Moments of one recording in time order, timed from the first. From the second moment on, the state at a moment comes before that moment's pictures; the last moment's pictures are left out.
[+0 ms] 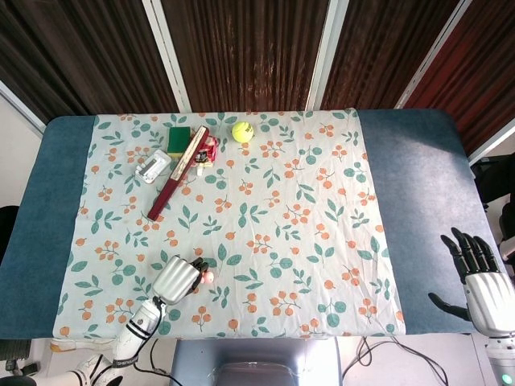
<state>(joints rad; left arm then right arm) -0.49 -1.86 0.02 -0.99 1.70 1.29 0.22 0.01 -1.05 0.01 -1.66 -1.63 1.59 0.03</state>
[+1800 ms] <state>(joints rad) -0.47 -1.81 0.04 -1.05 1.70 1.31 0.30 0.01 -1.05 0.01 -1.67 -1.64 1.58 0.02</state>
